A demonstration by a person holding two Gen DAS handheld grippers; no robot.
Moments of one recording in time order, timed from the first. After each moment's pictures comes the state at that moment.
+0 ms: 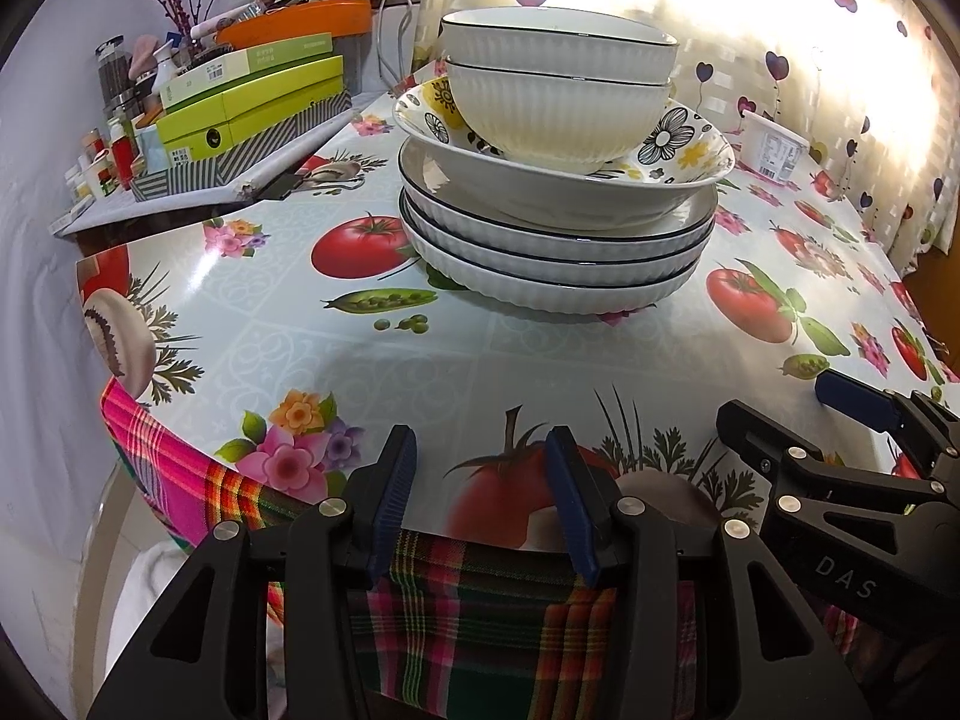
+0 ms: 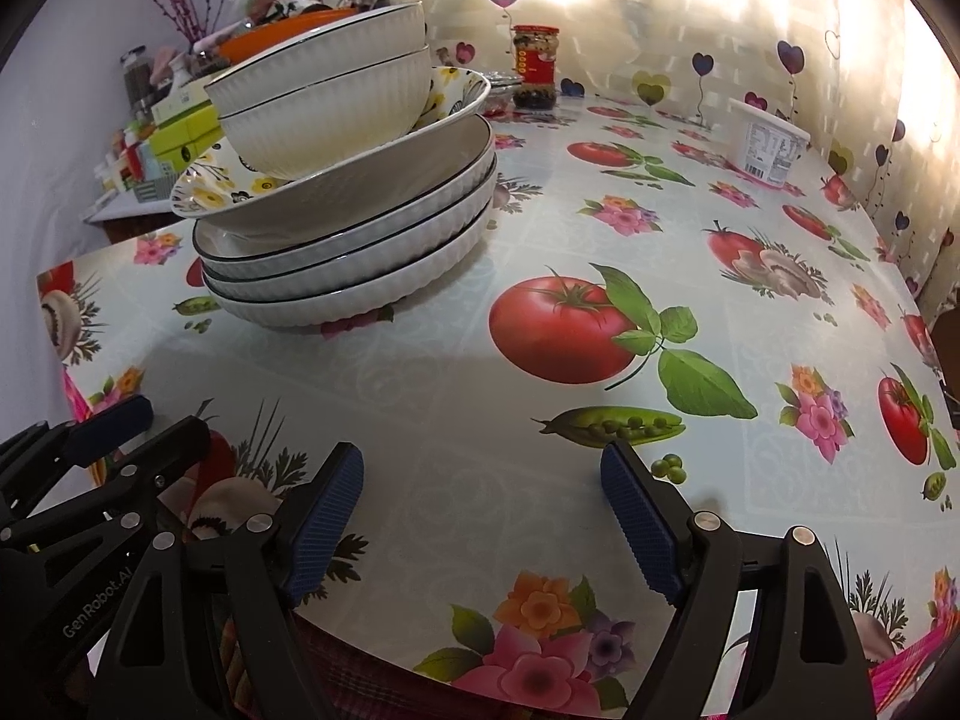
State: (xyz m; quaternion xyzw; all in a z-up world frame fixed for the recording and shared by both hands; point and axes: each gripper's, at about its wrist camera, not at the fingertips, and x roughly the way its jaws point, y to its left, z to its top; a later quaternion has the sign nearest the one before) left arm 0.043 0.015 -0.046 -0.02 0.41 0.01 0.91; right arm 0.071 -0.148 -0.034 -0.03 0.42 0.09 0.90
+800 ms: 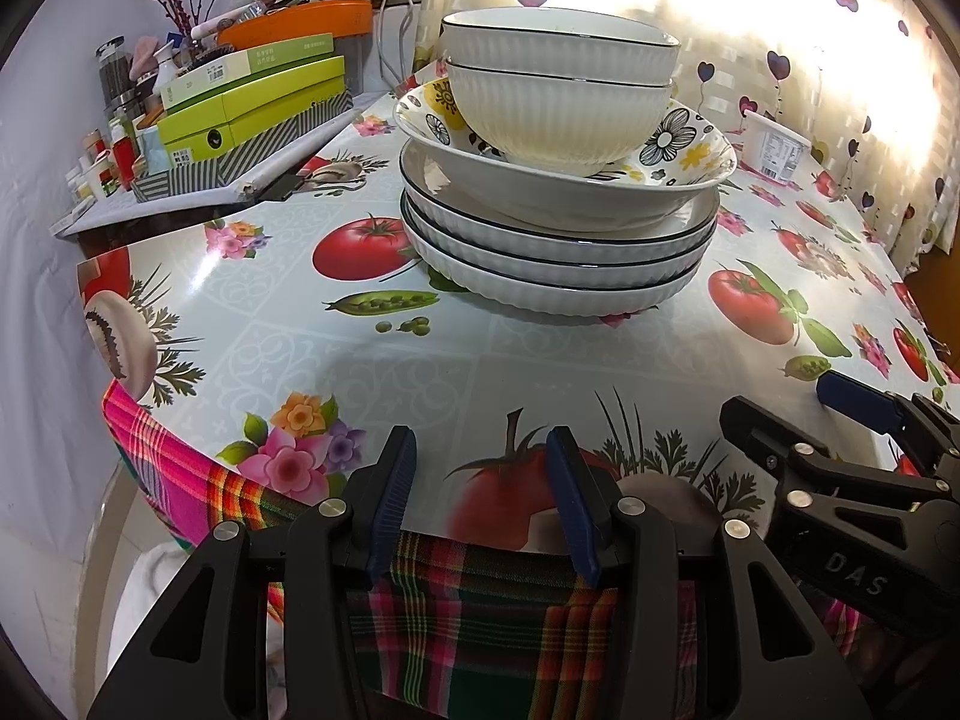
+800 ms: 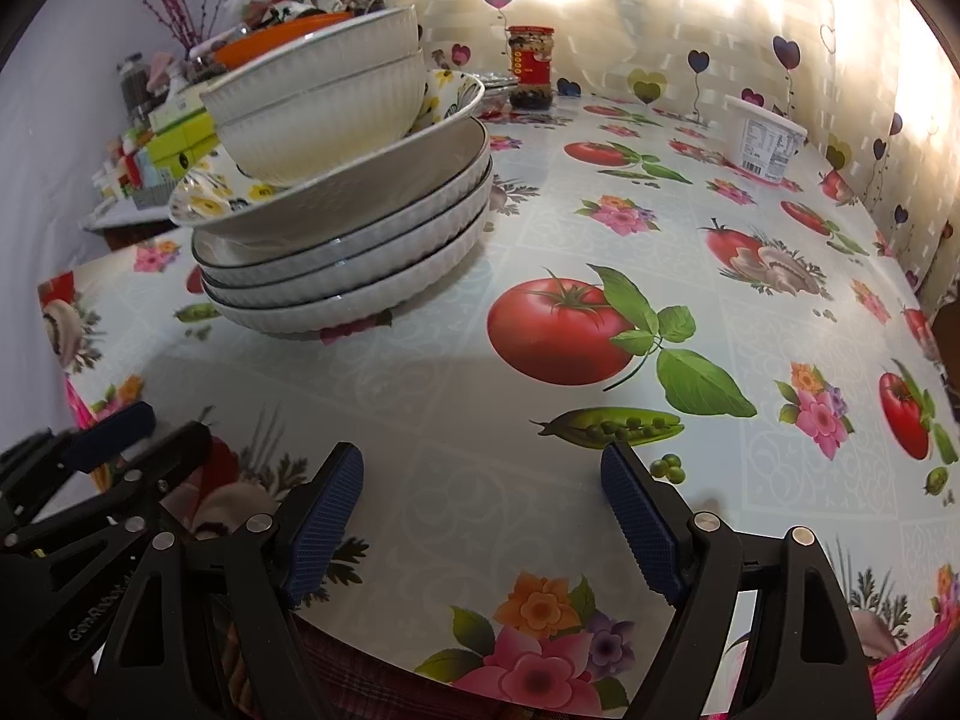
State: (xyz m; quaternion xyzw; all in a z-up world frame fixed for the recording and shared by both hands) left arm 0.043 0.015 -0.044 -0.02 0.41 0.01 0.91; right arm 0.071 -0.154 -0.031 0.00 0.41 0.10 0.91
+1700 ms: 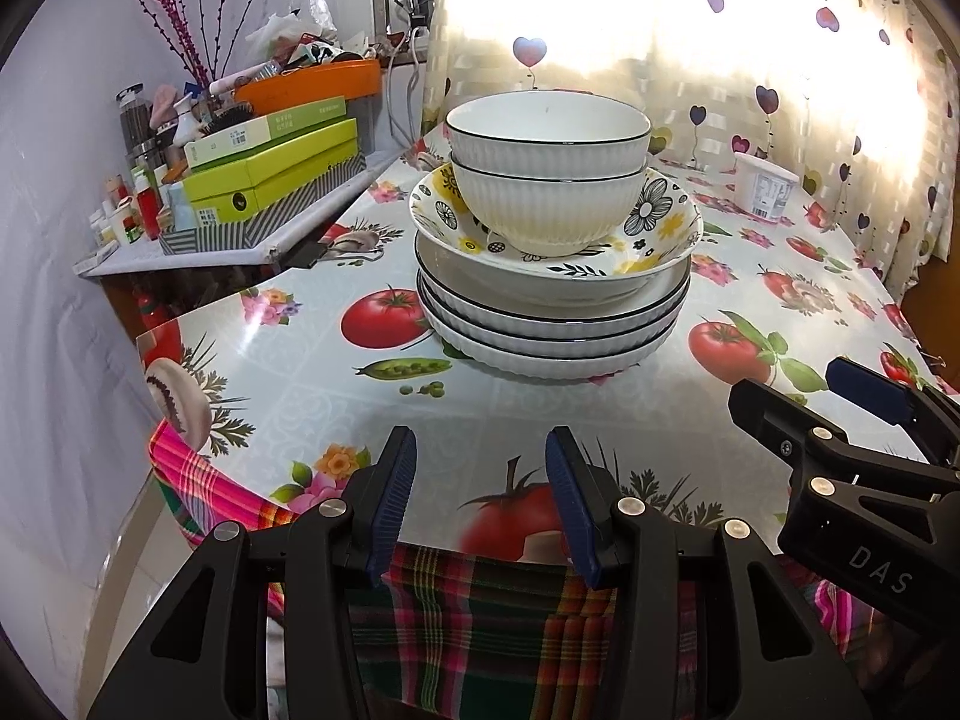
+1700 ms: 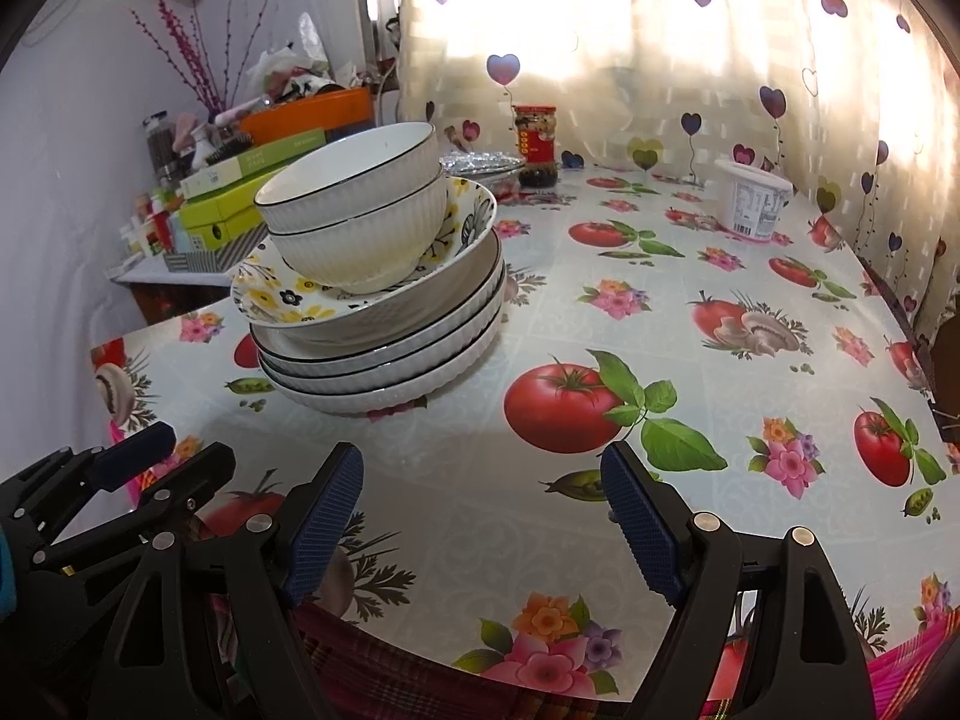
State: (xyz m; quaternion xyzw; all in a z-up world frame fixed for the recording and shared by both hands) left arm 0.026 0.010 -0.013 0.01 0.35 0.02 0.94; right arm 0.049 -0.152 0.007 0.00 0.34 0.10 0.93
